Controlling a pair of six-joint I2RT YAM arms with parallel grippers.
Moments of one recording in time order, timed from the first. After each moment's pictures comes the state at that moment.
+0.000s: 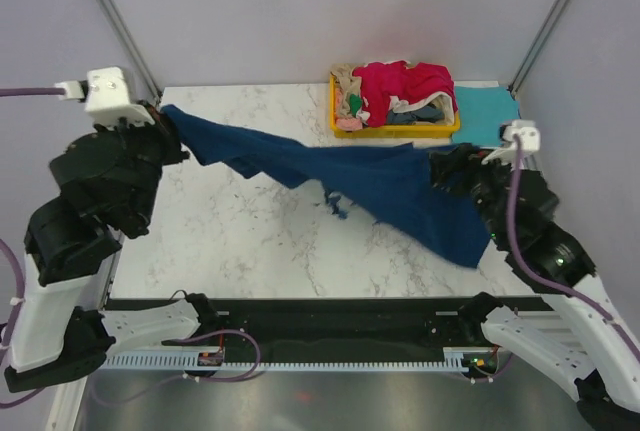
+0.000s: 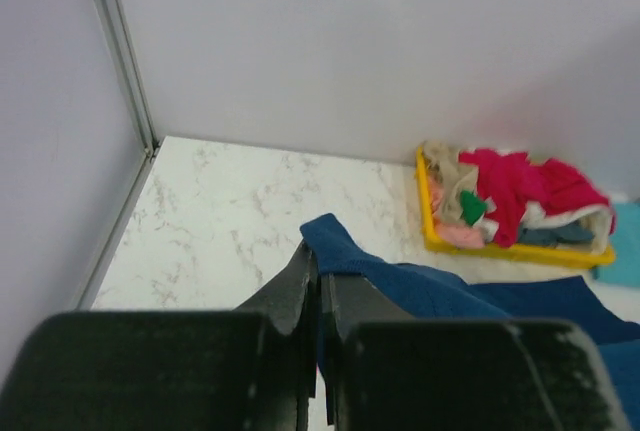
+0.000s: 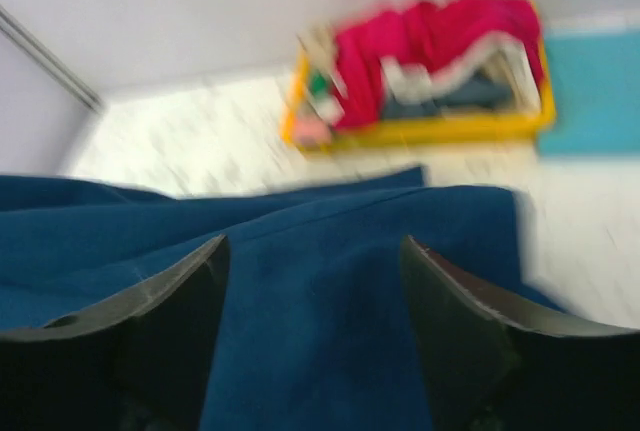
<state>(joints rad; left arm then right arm) -0.90 1.02 1.88 -0.85 -0.96 -0.16 0.60 0.71 1.15 -0.45 0.39 0.37</state>
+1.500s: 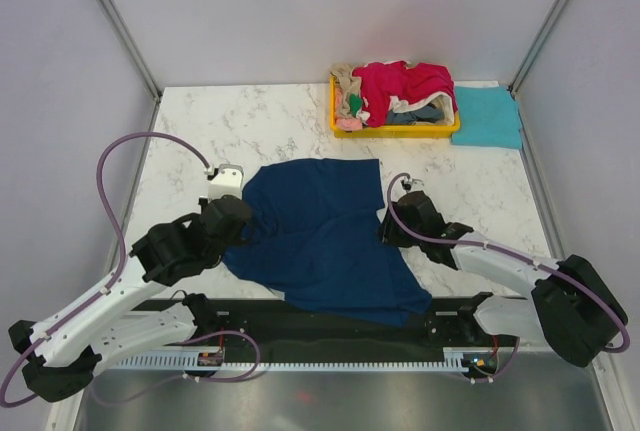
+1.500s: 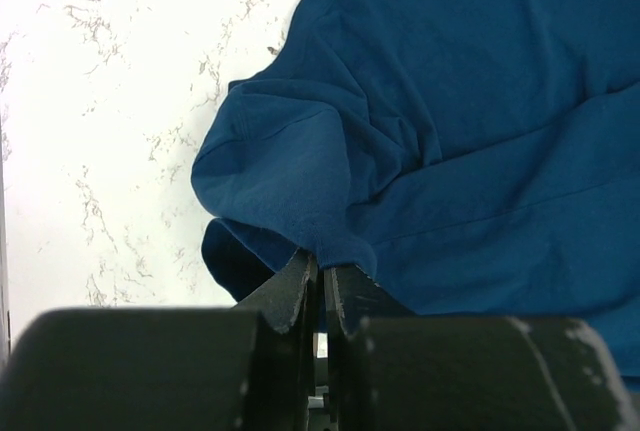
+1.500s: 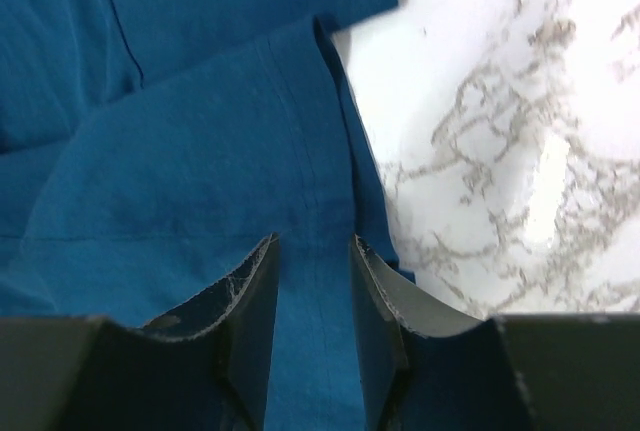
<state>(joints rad) -0.90 0.79 0.97 -1.01 -0.69 -0.50 0.62 1.20 0.48 -0.08 0.06 0.71</state>
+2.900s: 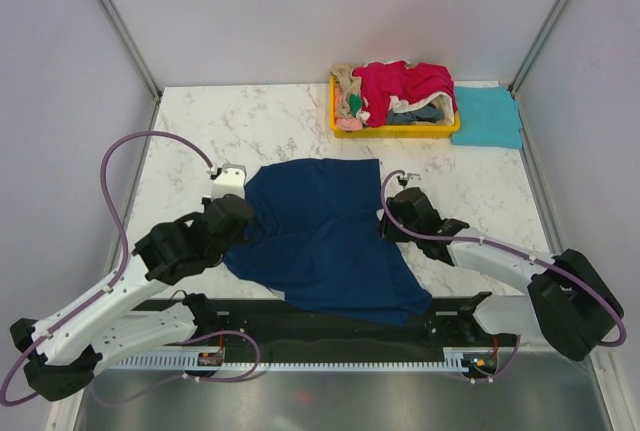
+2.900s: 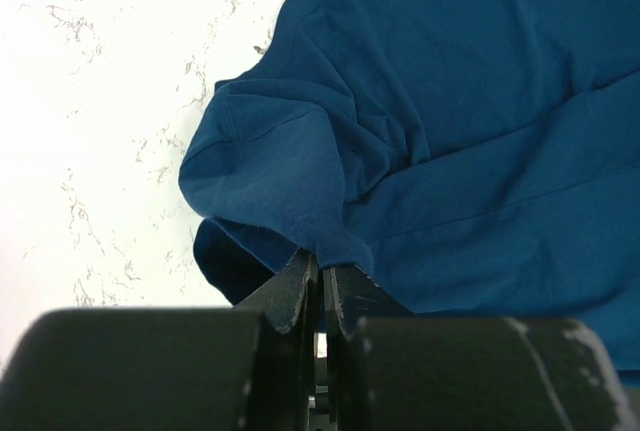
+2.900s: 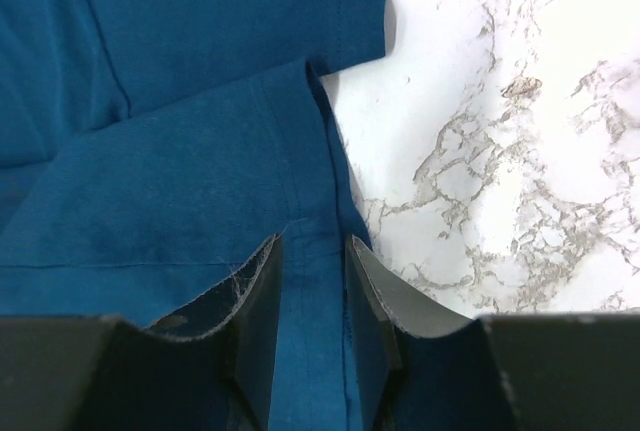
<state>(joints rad) -0.90 0.80 0.96 -1.00 -0.67 -0.50 0.64 1.26 0.52 -0.06 0.14 0.64</state>
